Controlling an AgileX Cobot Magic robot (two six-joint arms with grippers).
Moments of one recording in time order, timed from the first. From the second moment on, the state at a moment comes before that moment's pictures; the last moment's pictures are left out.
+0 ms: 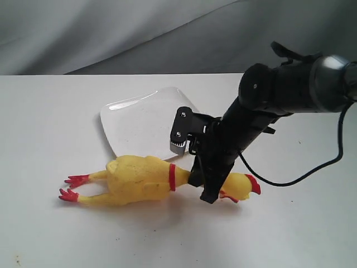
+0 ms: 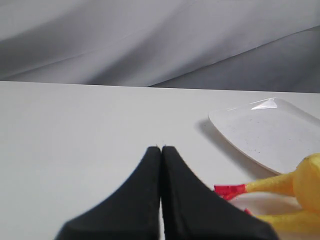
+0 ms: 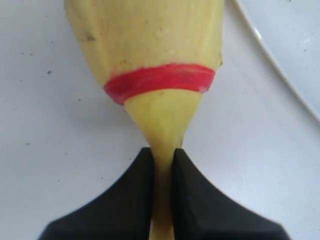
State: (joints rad) left arm 0.12 0.00 -0.01 -0.02 0.26 -0.03; right arm 0.52 1.92 -1.20 0.49 0.74 -1.19
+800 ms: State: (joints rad) left arm 0.12 0.00 -0.01 0.07 -0.01 -0.02; right arm 0.52 1.30 -1.09 0.39 1.00 -0.98
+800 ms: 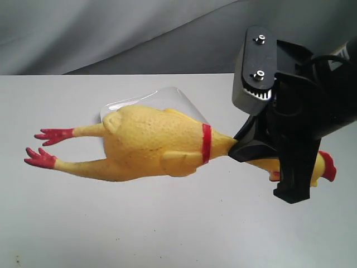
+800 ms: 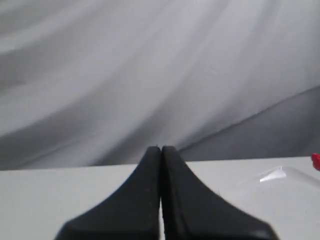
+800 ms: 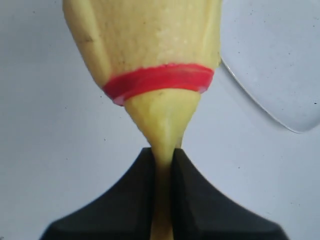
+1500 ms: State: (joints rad) left arm 0.12 0.02 -0.03 0.78 -0.56 -0.78; right arm 0.52 1.30 -1.09 0.42 0.99 -0.98
